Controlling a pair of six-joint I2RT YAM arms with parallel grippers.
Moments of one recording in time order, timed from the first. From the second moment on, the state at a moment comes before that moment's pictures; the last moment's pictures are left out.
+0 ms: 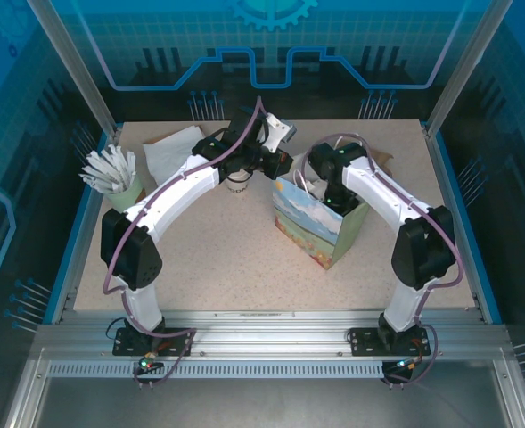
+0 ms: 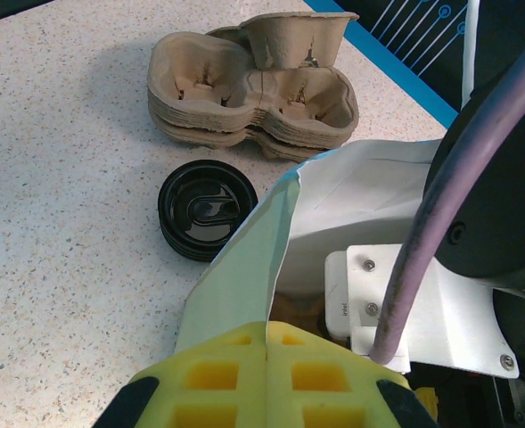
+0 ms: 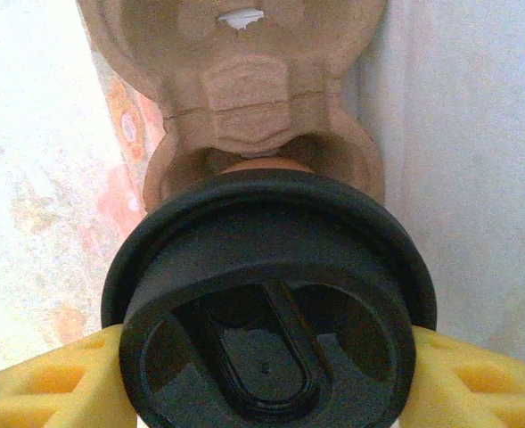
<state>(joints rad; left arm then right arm) -0.55 1.84 1.78 -0.63 0.39 -0.09 0.44 1.79 1.57 -1.41 0.01 -0.17</state>
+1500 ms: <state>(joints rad) -0.55 1.84 1.77 -0.62 0.39 -0.09 0.44 1.79 1.56 -1.39 -0.02 -0.17</state>
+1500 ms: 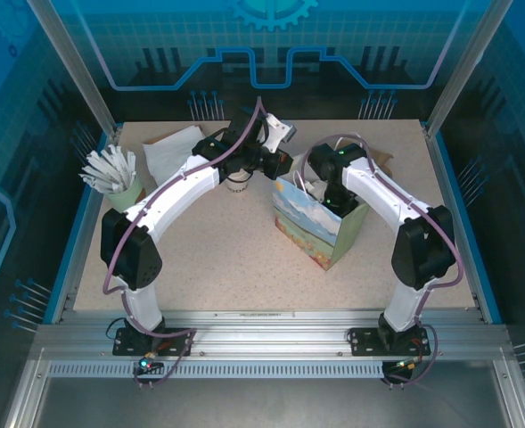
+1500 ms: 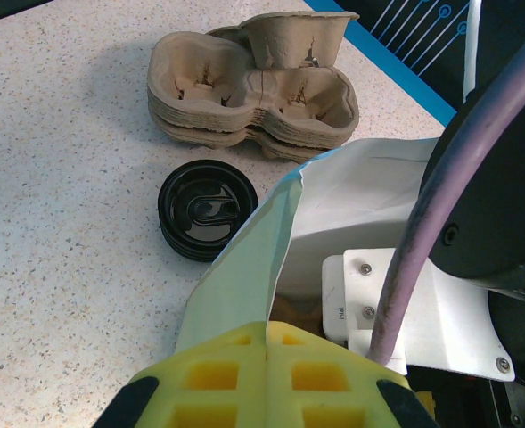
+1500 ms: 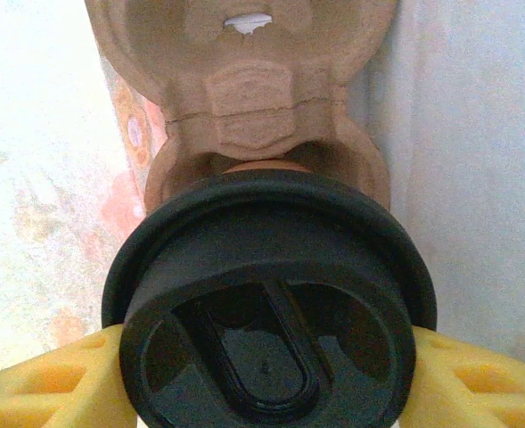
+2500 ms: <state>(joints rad) -0.55 1.84 1.76 -0.62 0.39 -0.09 0.43 1.80 1.52 -1.35 -0.04 -0.17</state>
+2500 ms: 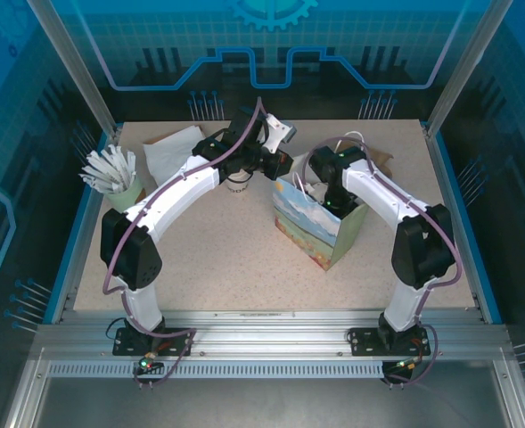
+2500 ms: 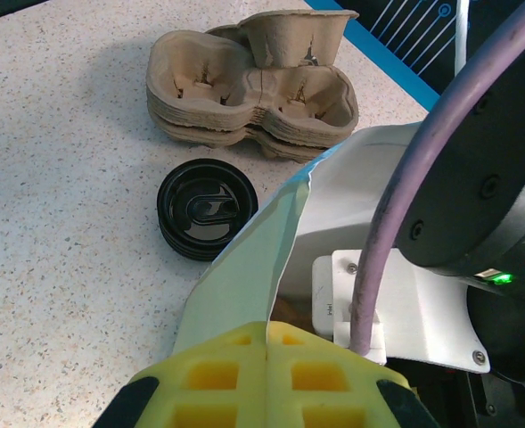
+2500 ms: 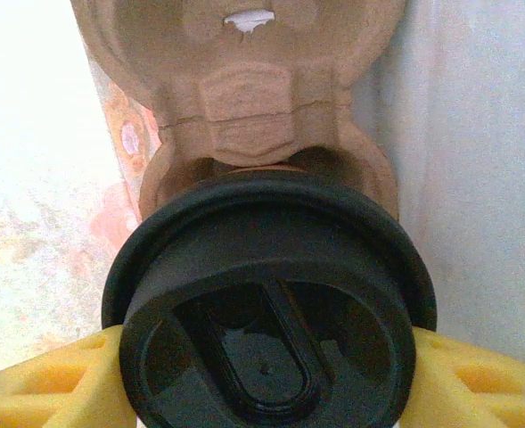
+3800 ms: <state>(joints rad) -0.55 1.83 1.75 -0.61 0.39 -0.09 0.47 1.79 1.61 -1.34 -0.04 -0.15</state>
